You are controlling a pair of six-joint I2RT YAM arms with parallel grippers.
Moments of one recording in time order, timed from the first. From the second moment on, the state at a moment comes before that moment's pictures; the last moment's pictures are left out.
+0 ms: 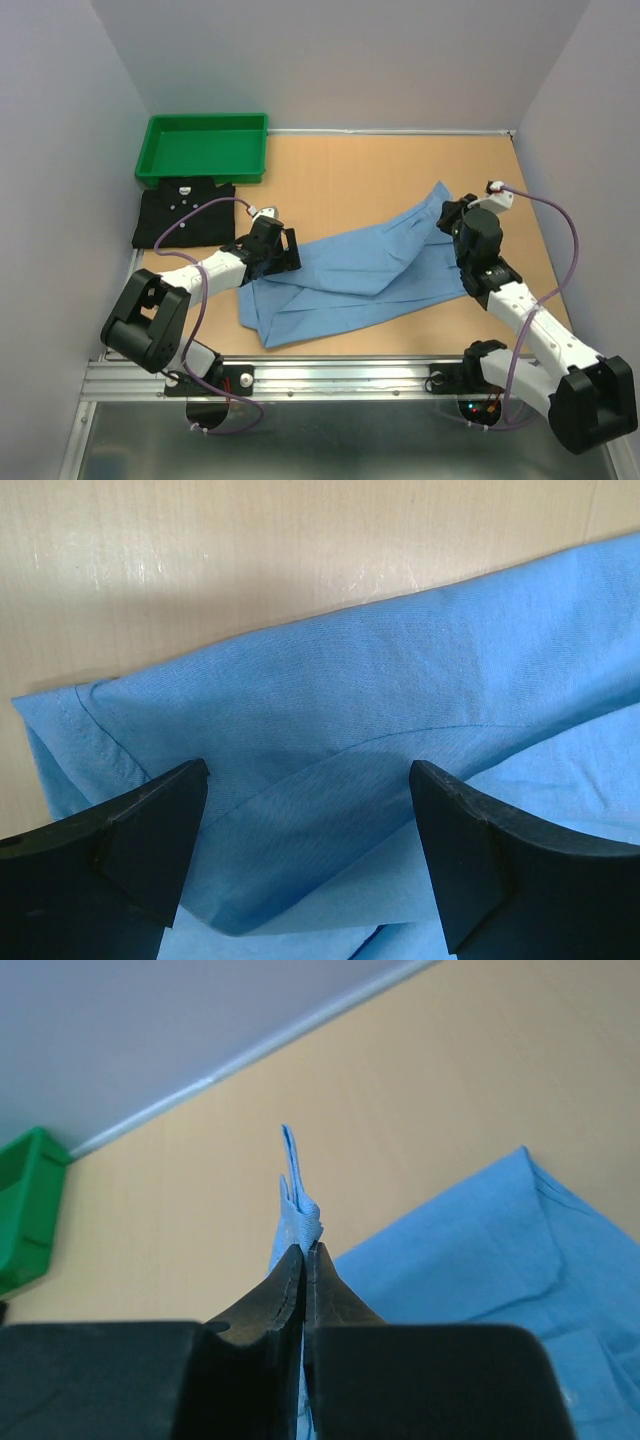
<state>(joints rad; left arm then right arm) -0.52 1.43 0.67 -0.15 -0.13 -0.60 0.30 0.95 0.60 0.21 0.42 0.52</state>
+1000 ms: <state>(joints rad) -0.63 1.21 0.81 -0.26 -0.04 -0.57 0.41 1.24 0.76 0.09 -0.19 0.54</state>
